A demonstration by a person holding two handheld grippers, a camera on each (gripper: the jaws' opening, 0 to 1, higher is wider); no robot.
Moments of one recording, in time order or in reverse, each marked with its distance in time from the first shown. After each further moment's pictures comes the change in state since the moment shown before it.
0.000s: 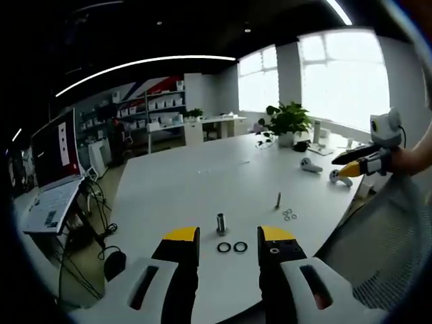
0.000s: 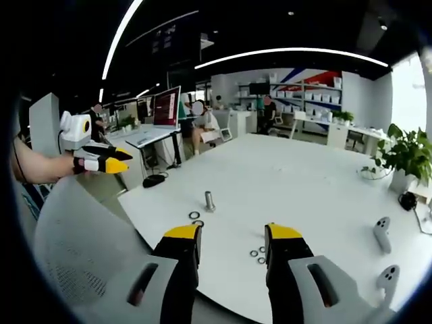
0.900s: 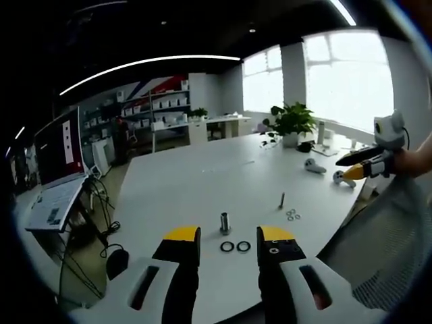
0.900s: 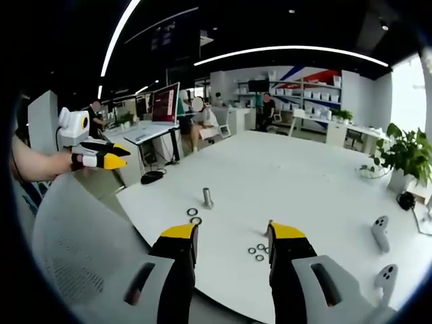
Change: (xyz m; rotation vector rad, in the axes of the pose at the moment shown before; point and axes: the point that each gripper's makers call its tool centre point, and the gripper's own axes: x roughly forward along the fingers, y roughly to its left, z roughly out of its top) left arm 0.000 0.003 -0.001 -0.002 0.007 0.014; right arm 0.001 -0.002 -0.004 -0.008 0.022 -0.011
